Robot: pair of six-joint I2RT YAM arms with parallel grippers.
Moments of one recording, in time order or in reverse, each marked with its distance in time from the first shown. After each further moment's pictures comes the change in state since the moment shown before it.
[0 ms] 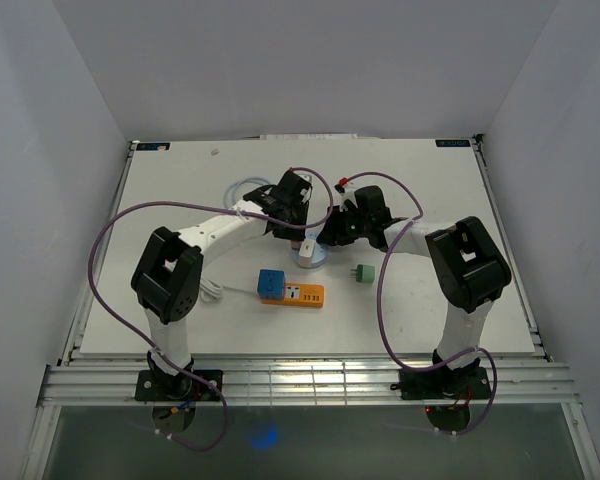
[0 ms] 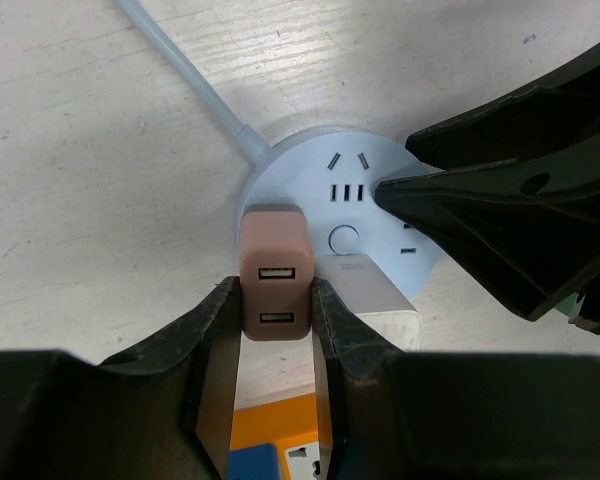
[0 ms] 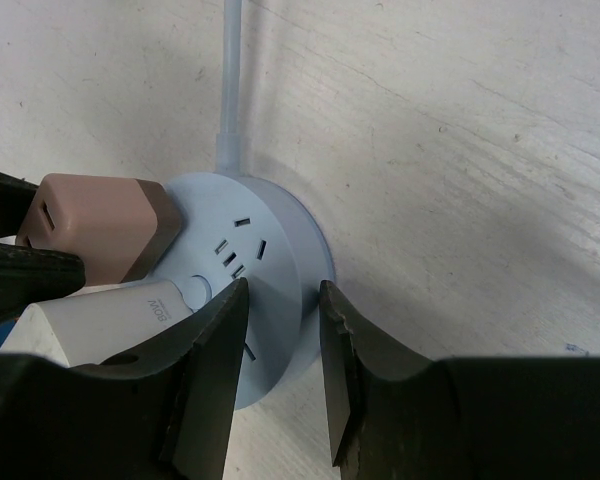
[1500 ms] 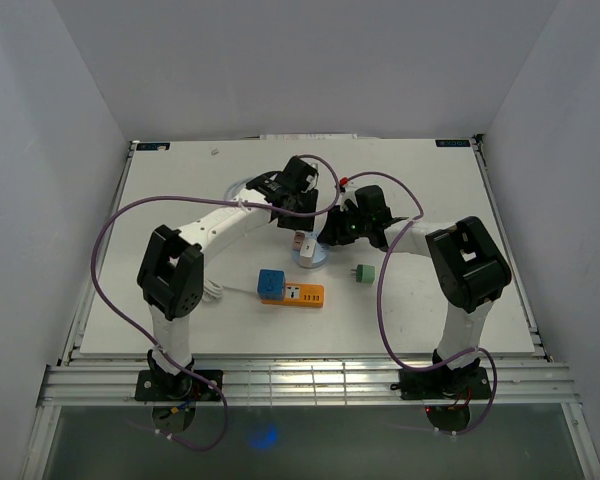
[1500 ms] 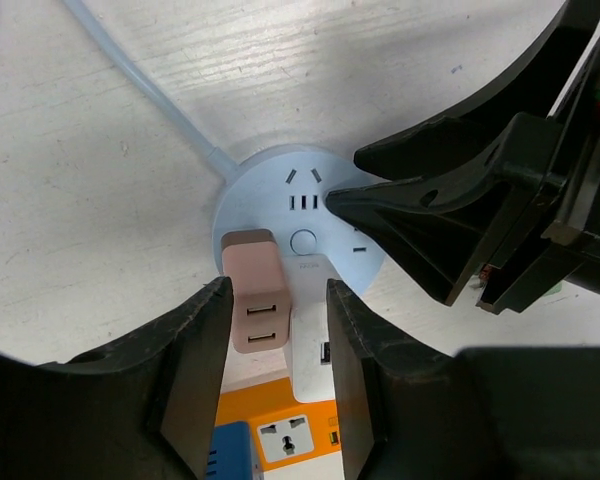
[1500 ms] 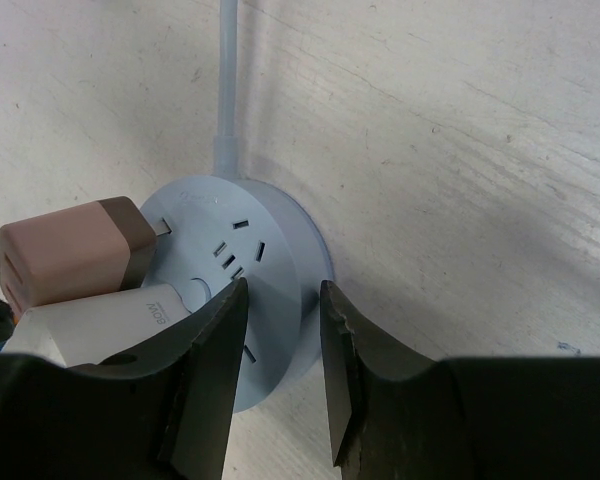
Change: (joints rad) left arm -0.003 0.035 0.168 -0.115 0.012 -0.013; right arm 0.000 0.000 0.002 -0.003 0.002 -0.003
